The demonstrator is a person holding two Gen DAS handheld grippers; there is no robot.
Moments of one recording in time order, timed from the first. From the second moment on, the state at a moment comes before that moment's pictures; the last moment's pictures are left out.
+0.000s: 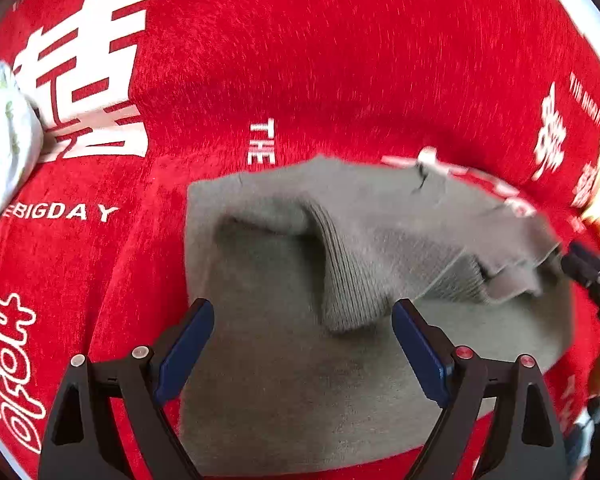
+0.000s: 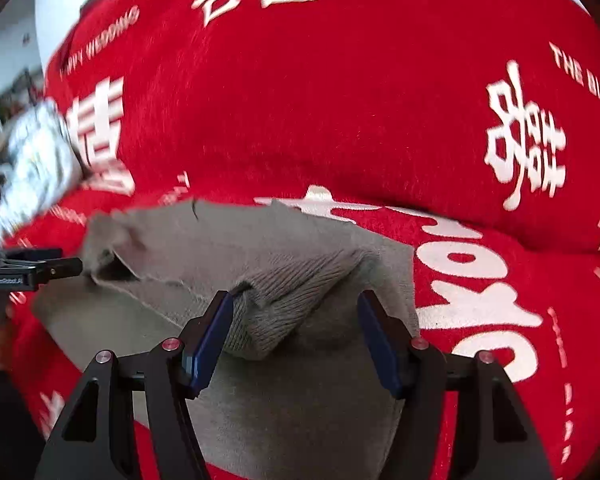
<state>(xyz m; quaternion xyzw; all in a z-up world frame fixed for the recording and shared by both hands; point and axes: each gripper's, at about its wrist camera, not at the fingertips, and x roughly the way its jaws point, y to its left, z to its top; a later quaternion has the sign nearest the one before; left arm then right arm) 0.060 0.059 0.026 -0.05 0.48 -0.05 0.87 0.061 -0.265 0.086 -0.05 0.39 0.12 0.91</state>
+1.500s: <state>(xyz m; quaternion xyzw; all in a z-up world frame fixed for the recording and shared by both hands) 0.147 0.091 0.051 -0.18 0.46 0.04 0.87 0.174 -0.307 0.101 0.12 0.38 0.07 0.91</state>
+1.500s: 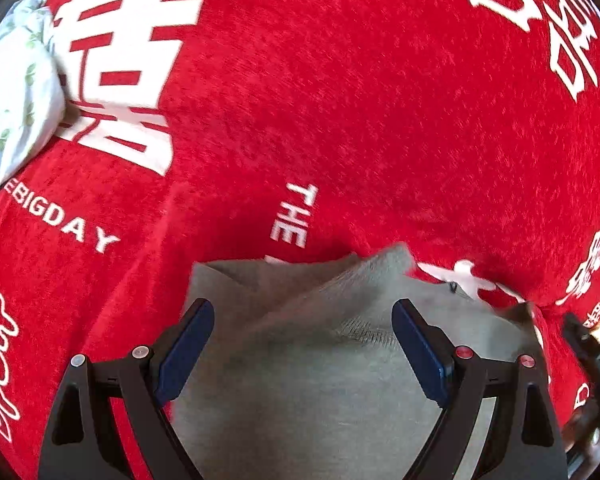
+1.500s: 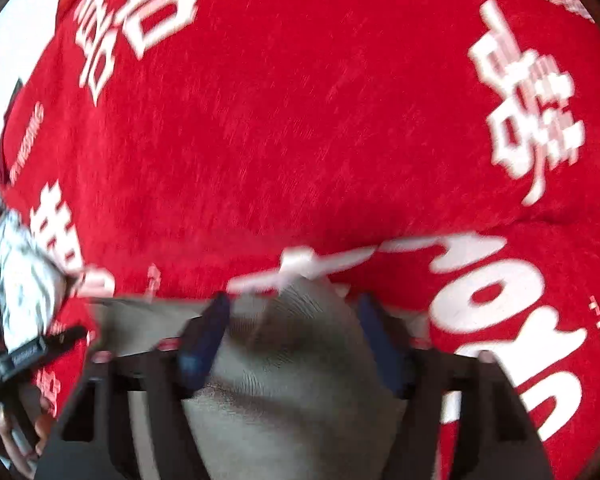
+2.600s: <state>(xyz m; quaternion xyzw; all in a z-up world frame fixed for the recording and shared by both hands) 0.217 0.055 0.006 0.01 0.53 -0.09 0.84 0.200 -0.333 0.049 0.10 0.45 0.14 0.88</state>
